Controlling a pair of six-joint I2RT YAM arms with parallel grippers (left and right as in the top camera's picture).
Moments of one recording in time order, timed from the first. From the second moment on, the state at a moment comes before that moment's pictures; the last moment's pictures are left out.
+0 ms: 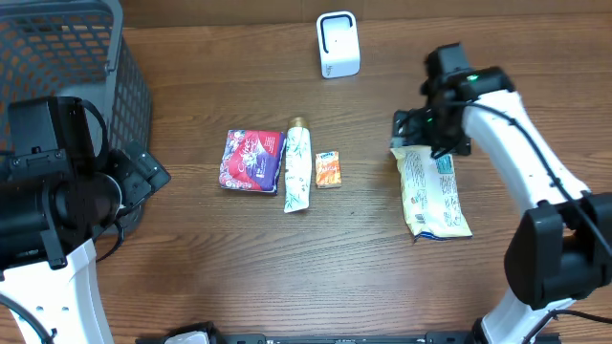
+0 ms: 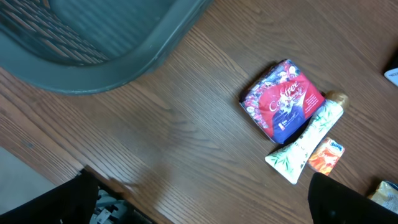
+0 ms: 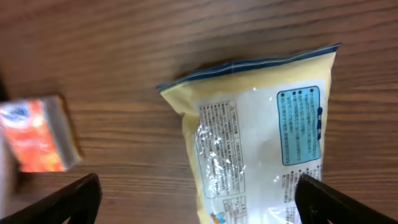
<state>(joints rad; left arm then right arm) 0.19 1.29 1.84 -1.69 -0.09 -0.55 0.26 1.87 1.55 -1.10 -0.04 0.33</state>
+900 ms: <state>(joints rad) 0.19 1.29 1.84 -1.69 -0.09 -0.55 0.46 1.87 1.11 -0.71 0.47 0.55</state>
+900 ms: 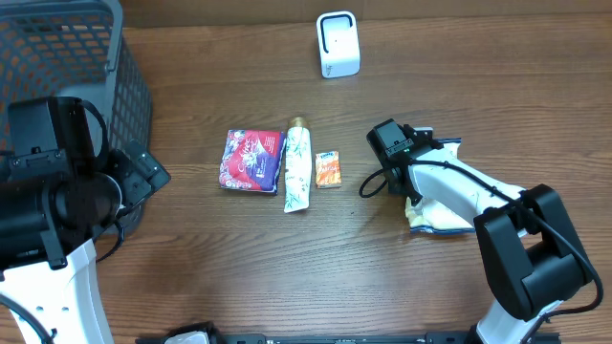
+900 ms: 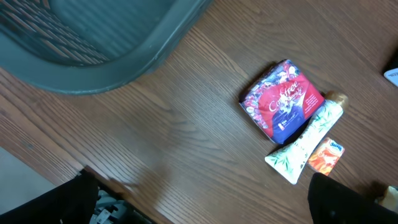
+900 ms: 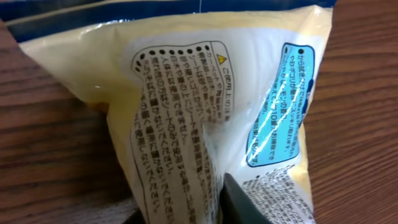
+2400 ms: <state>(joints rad) 0.19 1.29 1.84 -1.69 -0.09 -0.55 0.13 1.88 1.24 -0.65 -0.75 0.50</state>
